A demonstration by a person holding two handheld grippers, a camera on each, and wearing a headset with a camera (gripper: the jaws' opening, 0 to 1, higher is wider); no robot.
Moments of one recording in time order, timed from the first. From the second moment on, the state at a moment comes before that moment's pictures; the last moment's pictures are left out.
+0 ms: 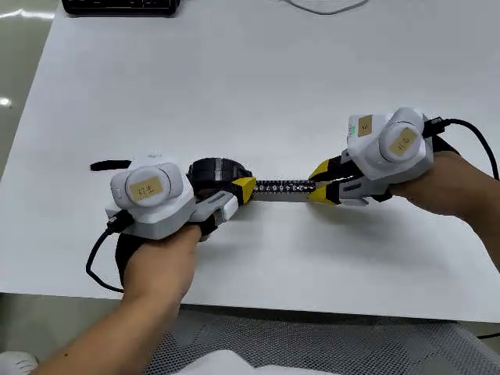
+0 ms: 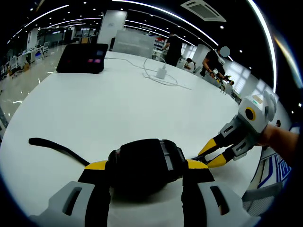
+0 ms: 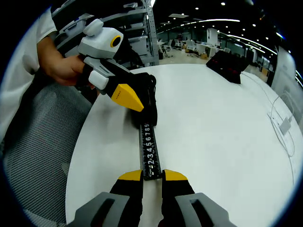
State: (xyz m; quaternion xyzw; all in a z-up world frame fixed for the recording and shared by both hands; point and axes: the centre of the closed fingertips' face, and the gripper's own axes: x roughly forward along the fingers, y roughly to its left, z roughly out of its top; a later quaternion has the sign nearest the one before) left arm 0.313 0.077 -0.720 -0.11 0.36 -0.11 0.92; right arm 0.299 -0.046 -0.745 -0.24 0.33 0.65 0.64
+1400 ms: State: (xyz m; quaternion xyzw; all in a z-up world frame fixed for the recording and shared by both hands) left arm 0.315 0.078 -0.723 -0.11 0.36 -0.12 0.92; right arm 0.295 0.004 -0.748 -0.22 0.31 0.67 0.63
